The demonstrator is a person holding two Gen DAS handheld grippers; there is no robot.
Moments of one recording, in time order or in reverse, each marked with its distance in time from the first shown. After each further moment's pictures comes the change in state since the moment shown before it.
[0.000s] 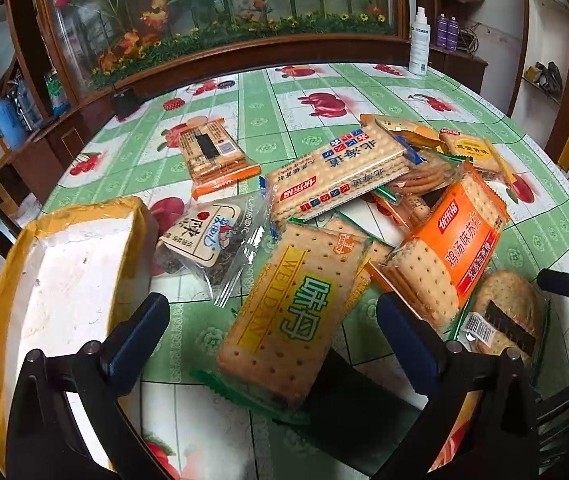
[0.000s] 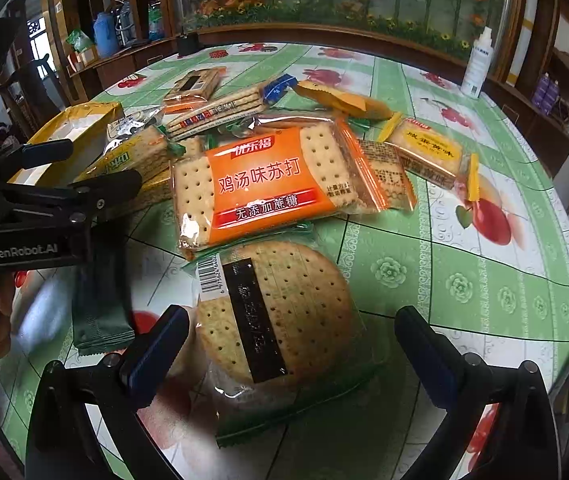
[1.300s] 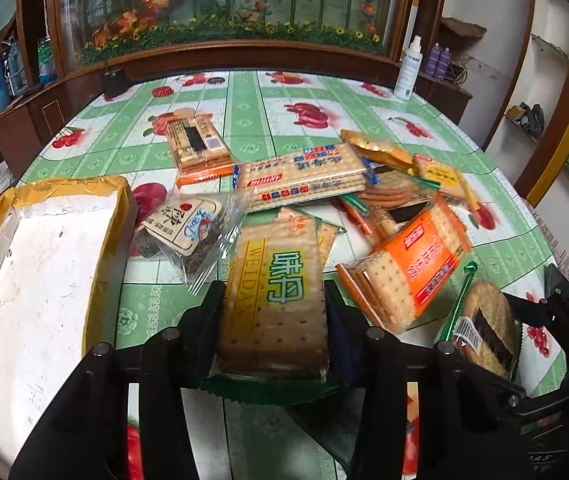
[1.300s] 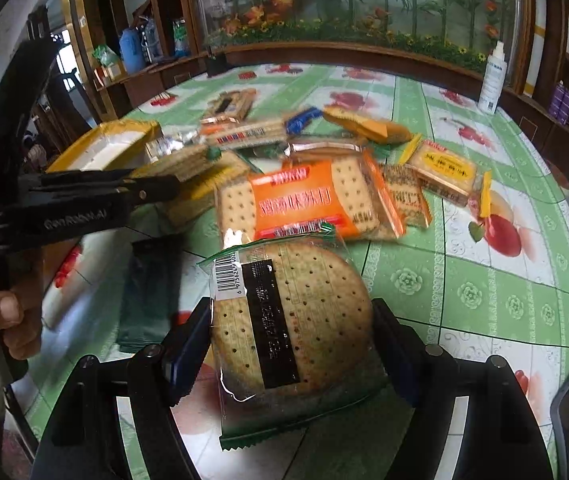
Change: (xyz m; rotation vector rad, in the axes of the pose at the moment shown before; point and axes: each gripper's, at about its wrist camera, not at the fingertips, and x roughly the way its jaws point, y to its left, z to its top) left arm -0.019 0.014 -0.003 -0.115 -0.011 -0.151; right arm -0.031 0.007 -0.002 -0.015 -0.083 0.095
